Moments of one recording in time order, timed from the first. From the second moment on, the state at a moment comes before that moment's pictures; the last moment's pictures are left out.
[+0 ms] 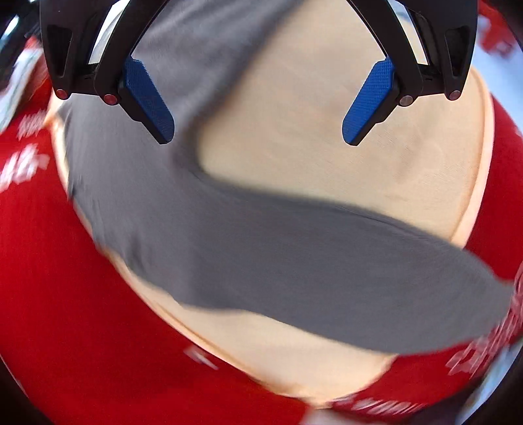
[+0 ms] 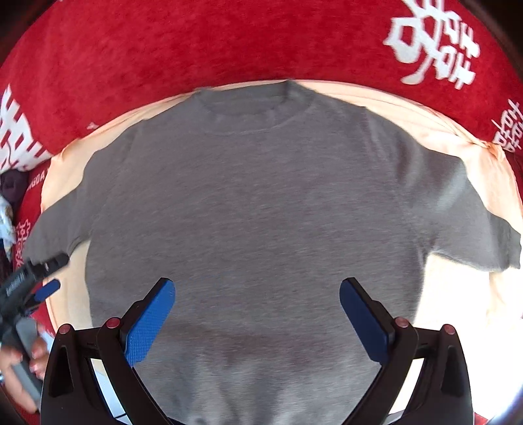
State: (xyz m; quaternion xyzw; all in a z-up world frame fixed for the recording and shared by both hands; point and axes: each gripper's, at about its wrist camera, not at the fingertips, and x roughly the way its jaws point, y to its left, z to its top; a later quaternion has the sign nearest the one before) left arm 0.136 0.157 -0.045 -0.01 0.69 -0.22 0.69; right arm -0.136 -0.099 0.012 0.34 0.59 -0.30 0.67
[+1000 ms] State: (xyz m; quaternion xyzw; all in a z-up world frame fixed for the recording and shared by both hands) left arm 0.225 0.230 -0.026 -0.08 0.56 -0.21 0.80; right arm -0.105 -0.020 0.013 0.34 0.59 -0.27 0.68
